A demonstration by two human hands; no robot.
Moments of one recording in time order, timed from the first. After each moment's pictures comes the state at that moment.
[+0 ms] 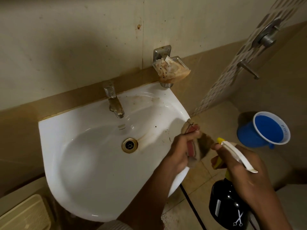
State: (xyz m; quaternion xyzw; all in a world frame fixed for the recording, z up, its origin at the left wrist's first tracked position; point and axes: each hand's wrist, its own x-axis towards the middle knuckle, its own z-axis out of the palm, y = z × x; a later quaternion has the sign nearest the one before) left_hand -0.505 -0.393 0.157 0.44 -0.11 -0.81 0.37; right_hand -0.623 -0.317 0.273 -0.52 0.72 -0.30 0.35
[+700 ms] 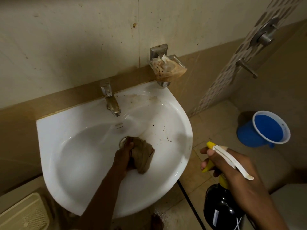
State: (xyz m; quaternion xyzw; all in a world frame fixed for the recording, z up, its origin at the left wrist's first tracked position) left_hand -0.362 -0.354 0.057 0.69 -0.12 -0.63 0.34; right_hand -0.631 -0.306 0.267 -0.51 0.65 -0.32 0.46
